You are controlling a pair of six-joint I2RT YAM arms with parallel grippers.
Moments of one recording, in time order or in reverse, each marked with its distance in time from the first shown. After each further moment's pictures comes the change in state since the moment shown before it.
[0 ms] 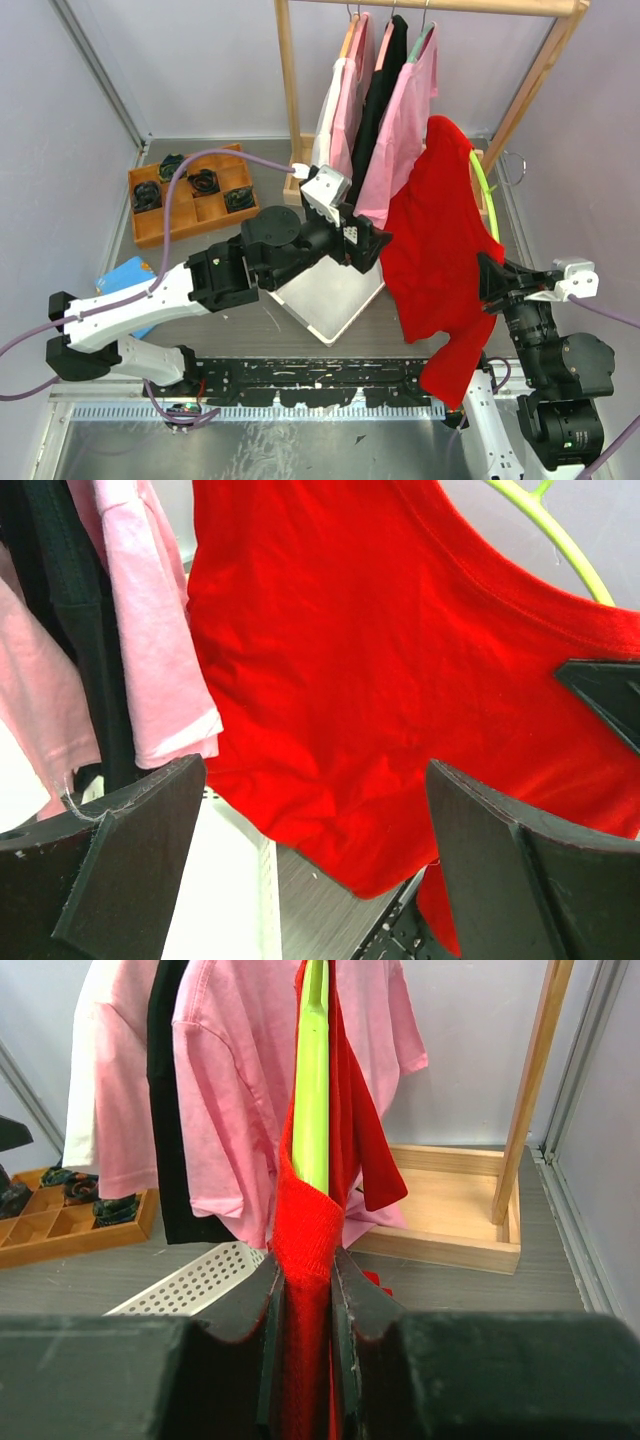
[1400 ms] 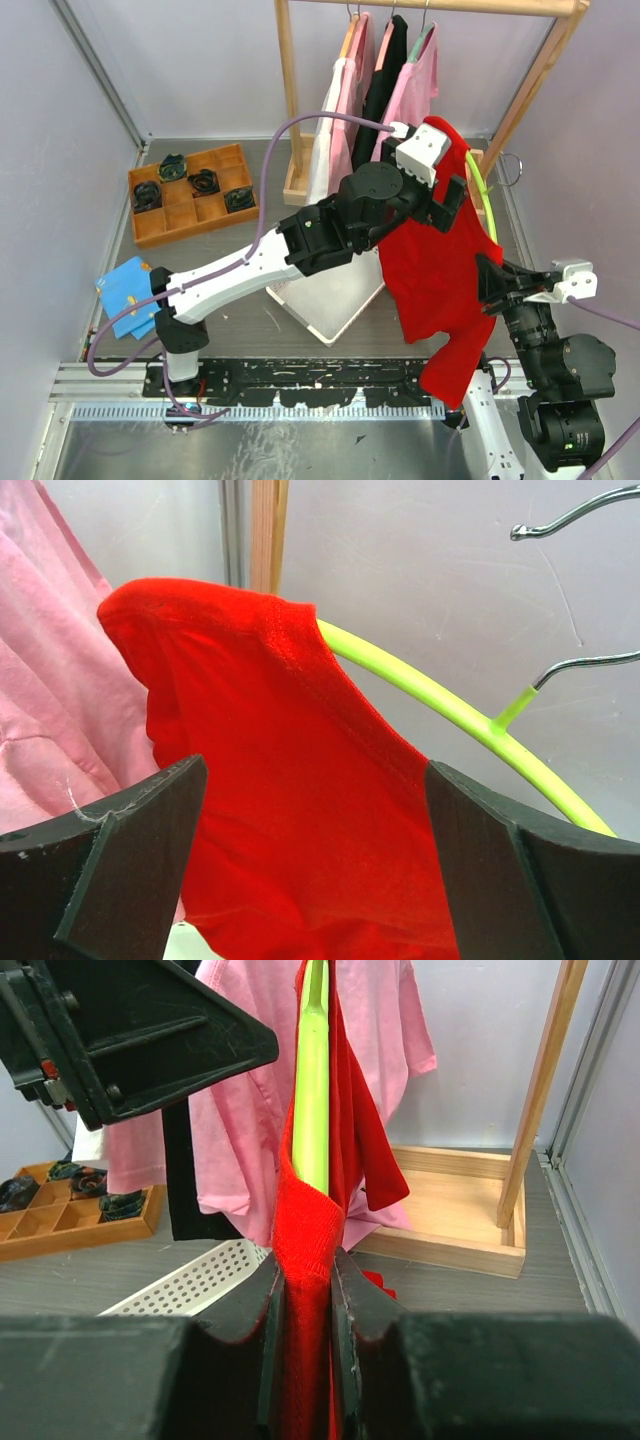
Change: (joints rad) left arm 0.025 0.554 0.695 -0.077 -0.016 0.134; right arm 0.000 0.005 0.005 -0.005 -0.021 -0.008
